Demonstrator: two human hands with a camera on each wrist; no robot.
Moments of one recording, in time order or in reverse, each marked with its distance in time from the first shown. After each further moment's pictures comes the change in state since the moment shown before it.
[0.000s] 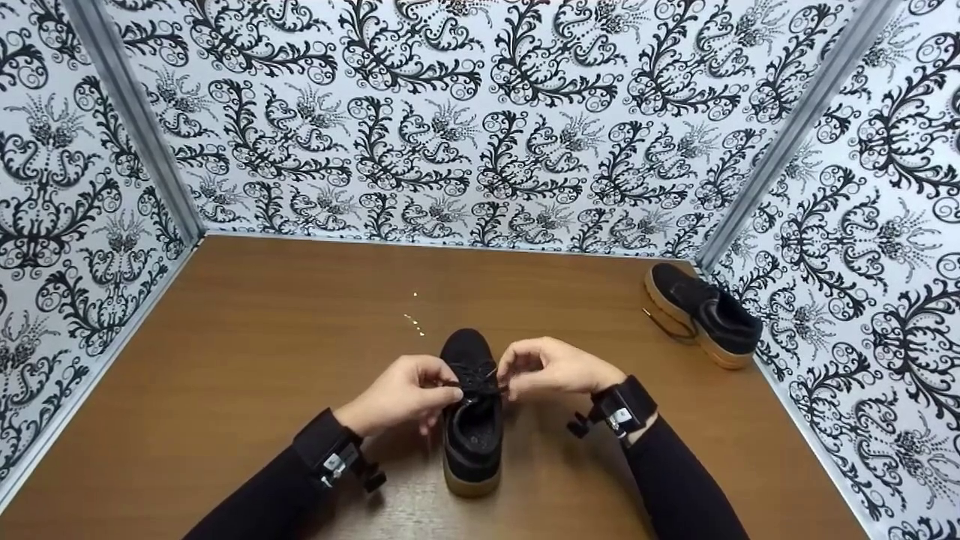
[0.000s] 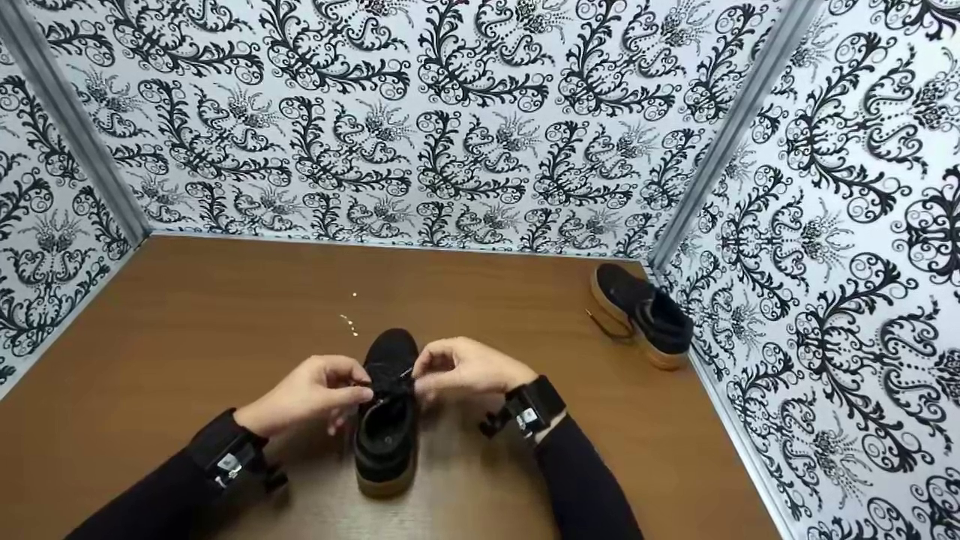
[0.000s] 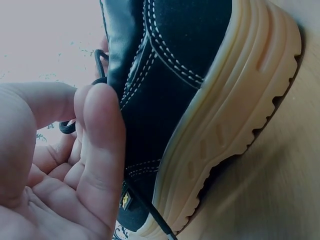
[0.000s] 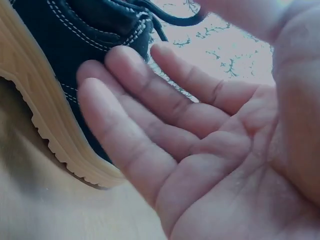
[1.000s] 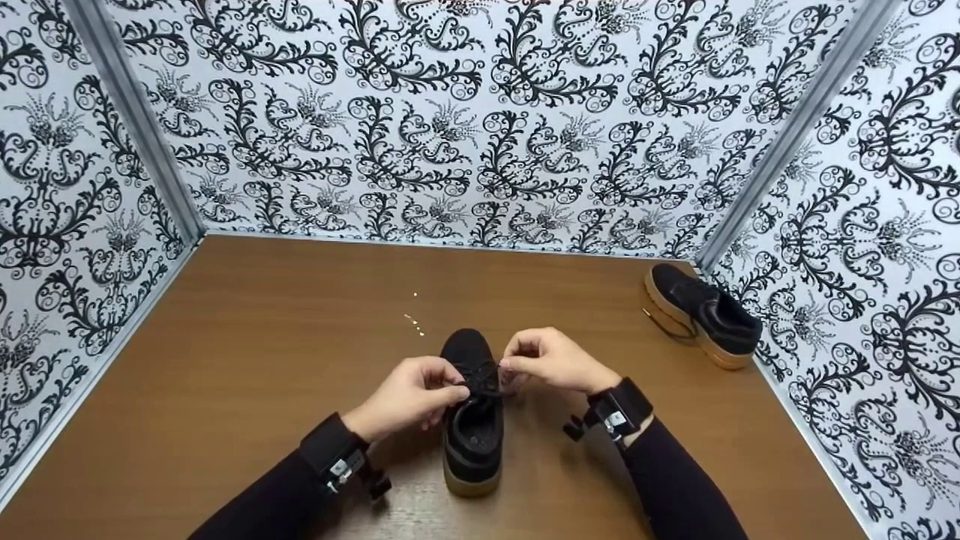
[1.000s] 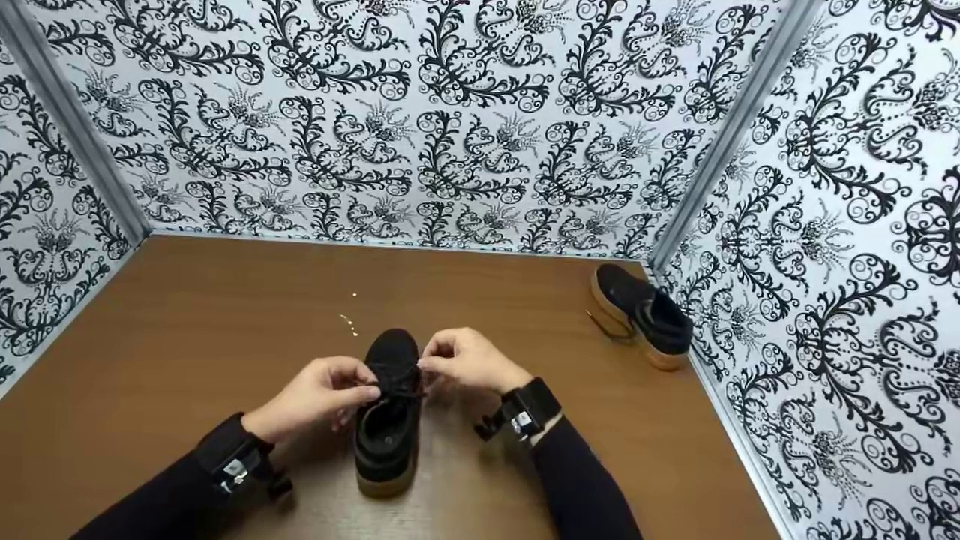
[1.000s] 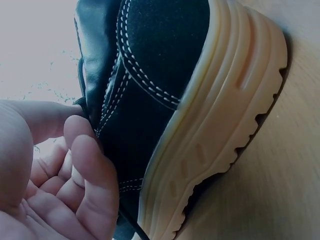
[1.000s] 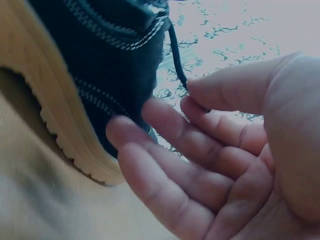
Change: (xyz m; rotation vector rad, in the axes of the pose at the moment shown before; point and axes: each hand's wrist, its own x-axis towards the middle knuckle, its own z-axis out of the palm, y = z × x) left_hand 0.002 0.000 0.012 0.060 0.071 0.068; right_hand 0.007 0.003 0.006 -0.115 0.278 0.099
